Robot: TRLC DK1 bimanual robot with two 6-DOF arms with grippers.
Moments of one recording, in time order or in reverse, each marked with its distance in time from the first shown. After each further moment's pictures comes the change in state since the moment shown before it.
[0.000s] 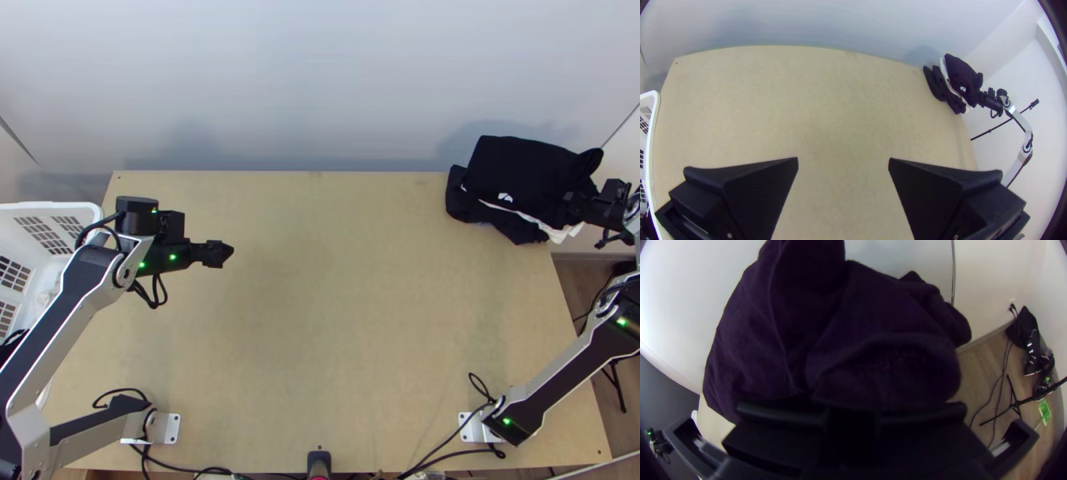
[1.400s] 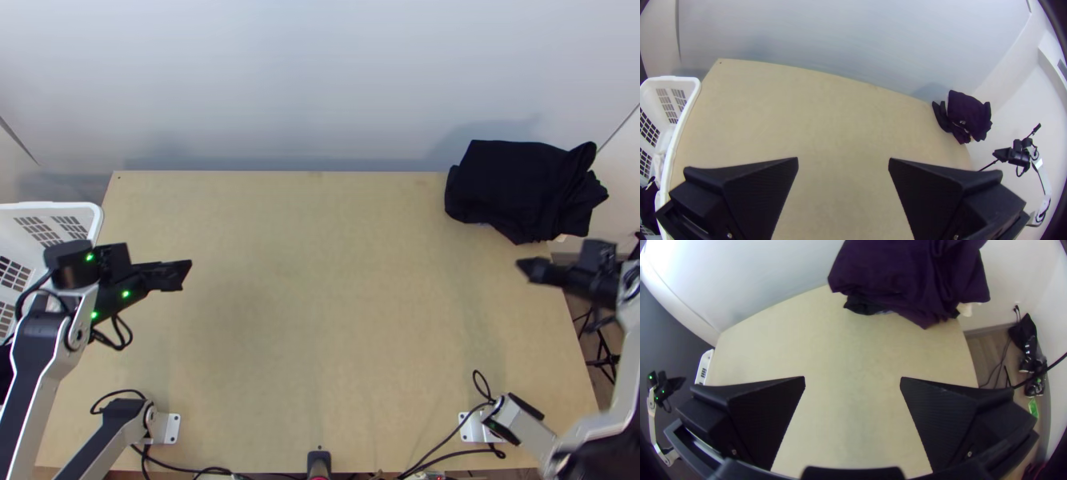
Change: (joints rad) left arm 0.207 -0.385 -0.216 0.005 0.013 -0.004; right arm 0.039 -0.982 -0.754 -0.336 -0.019 -0.206
